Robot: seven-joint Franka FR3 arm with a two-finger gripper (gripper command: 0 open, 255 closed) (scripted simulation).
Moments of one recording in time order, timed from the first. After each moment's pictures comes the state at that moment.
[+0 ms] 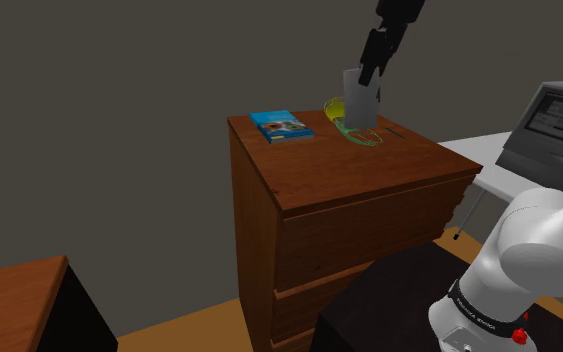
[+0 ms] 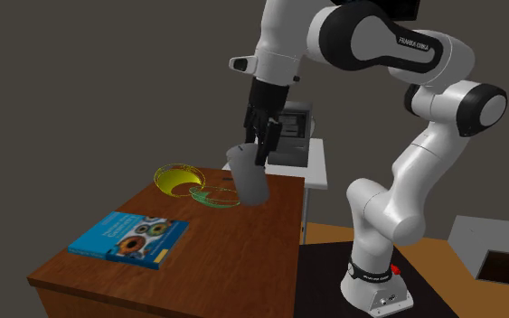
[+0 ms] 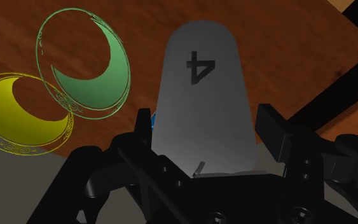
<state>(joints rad) 0.10 -0.64 0.08 -2.05 -0.06 1.61 -0.07</state>
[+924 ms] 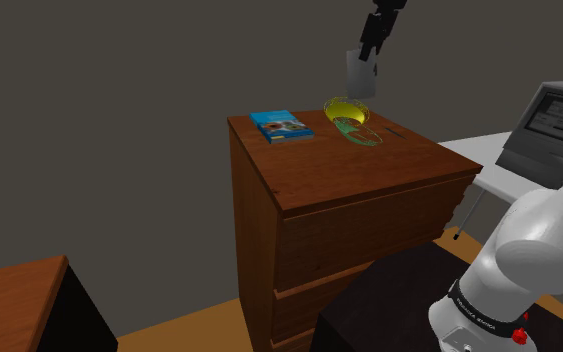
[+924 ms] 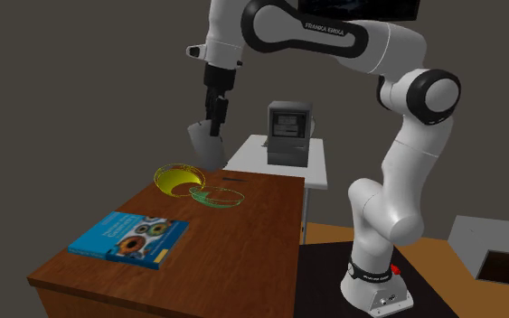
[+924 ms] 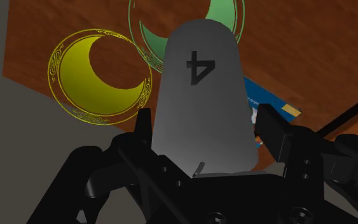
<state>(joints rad) 0.03 -0.33 -0.14 -1.74 -0.10 1.63 -0.34</state>
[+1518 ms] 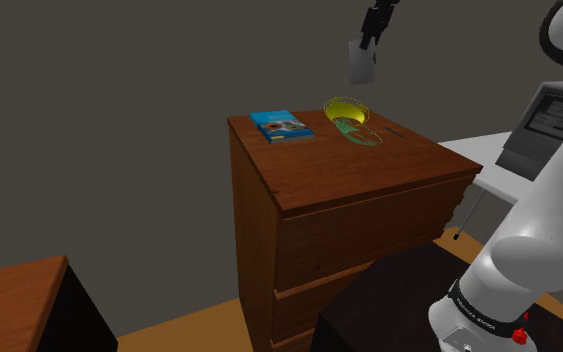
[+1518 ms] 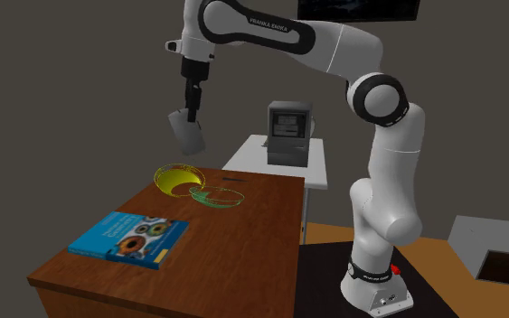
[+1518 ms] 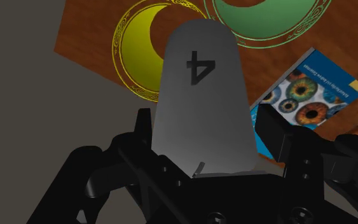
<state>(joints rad) -0.03 -0.02 -0.29 -1.36 -0.01 1.56 -0.55</state>
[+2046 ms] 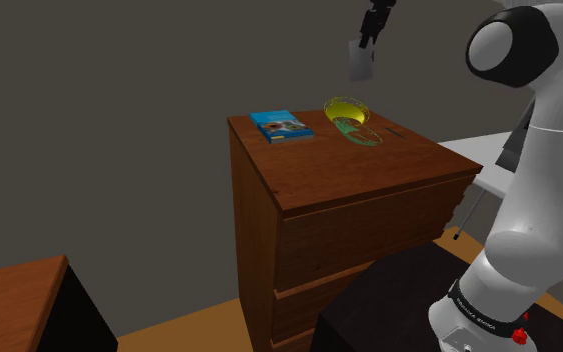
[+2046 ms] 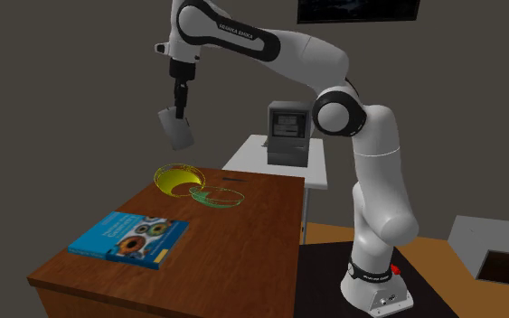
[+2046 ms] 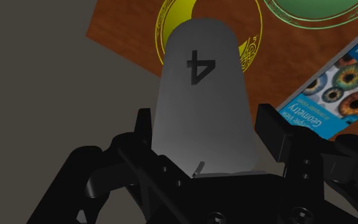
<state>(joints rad) -0.14 0.25 -0.35 -1.02 0.11 1.48 -0.67</state>
